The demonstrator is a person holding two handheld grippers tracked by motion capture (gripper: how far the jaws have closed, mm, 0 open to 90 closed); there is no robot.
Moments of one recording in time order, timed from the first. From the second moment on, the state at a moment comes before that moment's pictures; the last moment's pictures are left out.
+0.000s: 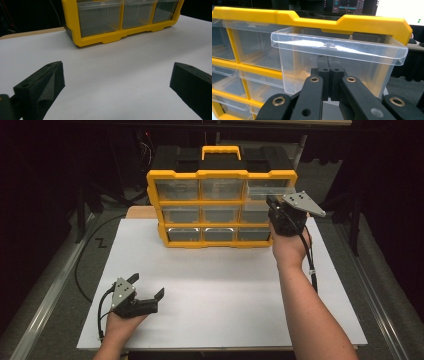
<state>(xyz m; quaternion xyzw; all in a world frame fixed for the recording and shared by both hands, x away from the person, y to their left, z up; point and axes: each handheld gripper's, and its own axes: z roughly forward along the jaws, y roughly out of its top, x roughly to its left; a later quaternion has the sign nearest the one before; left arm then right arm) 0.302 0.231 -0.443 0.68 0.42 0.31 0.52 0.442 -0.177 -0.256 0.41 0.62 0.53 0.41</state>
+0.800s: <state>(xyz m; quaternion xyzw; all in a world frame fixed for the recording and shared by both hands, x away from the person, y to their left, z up) 0.302 0.231 -0.443 0.67 0.42 0.31 0.52 0.478 -0.171 -0.255 0.43 0.62 0.50 0.42</state>
